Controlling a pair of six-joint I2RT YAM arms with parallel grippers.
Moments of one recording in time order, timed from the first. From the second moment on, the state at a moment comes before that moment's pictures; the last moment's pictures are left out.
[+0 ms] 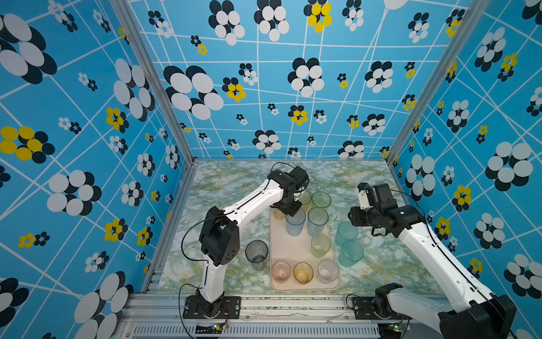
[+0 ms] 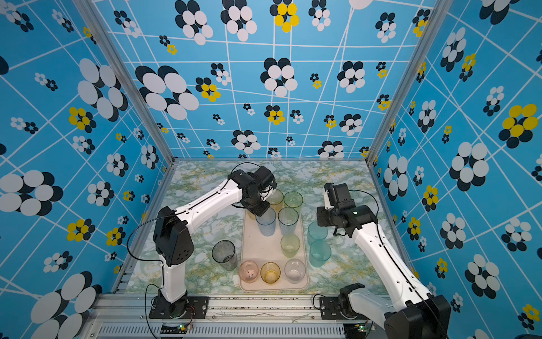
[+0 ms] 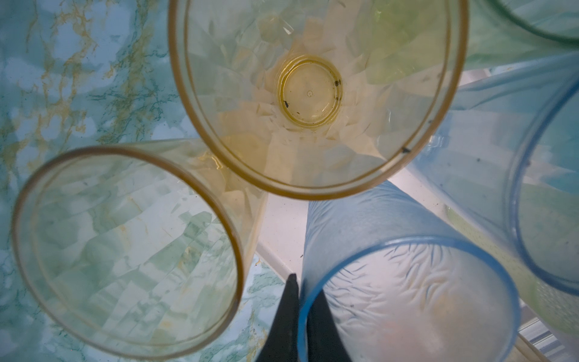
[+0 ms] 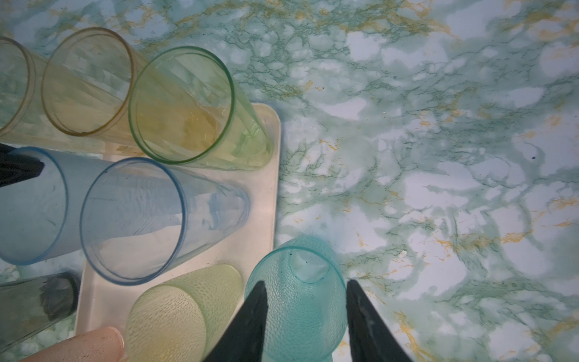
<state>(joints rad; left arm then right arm) -0.73 1.98 1.84 -1.19 -0.01 -0.03 0.29 1.12 1.04 -0.89 0.03 0.20</state>
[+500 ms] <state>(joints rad) -0.75 1.99 1.87 -1.21 -0.02 -0.01 0.29 1.12 1.03 -0.89 0.03 0.20</state>
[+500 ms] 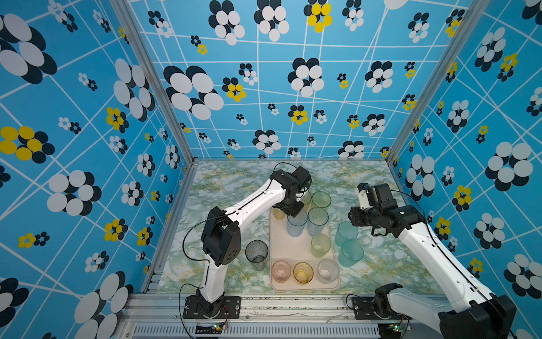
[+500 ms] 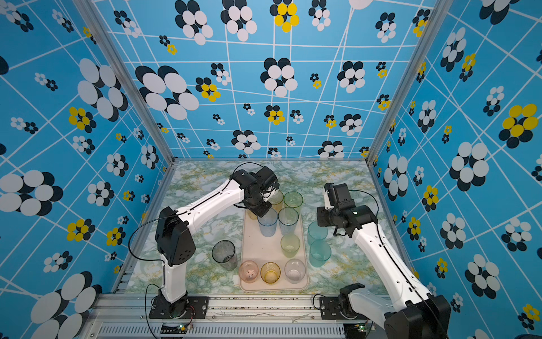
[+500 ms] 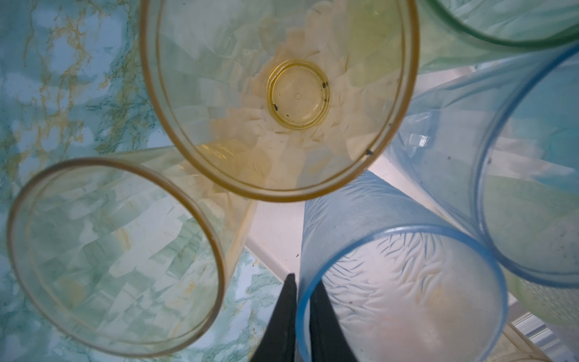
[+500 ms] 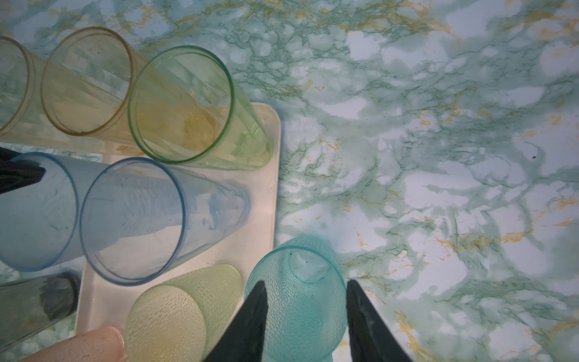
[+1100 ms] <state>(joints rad) -0.75 2.00 1.88 -1.22 -0.02 -0.01 0.29 1.12 1.02 -0.89 0.03 0.20</state>
